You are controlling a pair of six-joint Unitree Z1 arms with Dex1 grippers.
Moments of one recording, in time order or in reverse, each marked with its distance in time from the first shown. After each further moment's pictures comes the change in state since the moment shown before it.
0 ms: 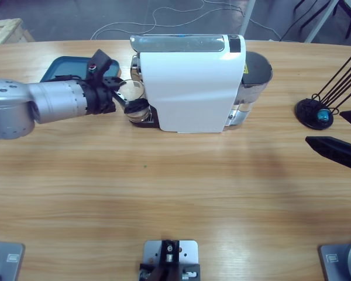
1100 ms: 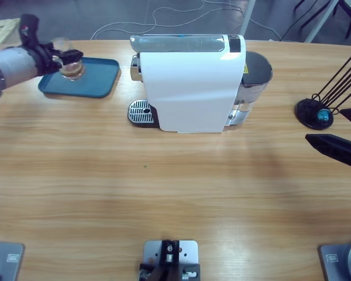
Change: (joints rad) arm 0 0.389 0.058 -0.061 -0.083 0.135 -0.055; arm 1 0.000 0.004 0.001 -0.018 0.000 0.000
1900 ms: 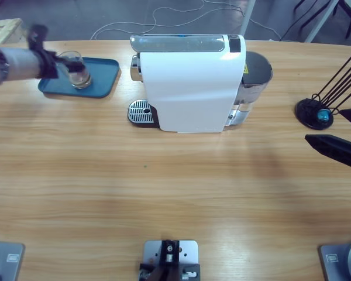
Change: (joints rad) arm 0 0.023 -0.051 -0.173 0.419 0.060 -0.023; arm 1 0.000 0.000 0.005 -0.006 0.000 0.000
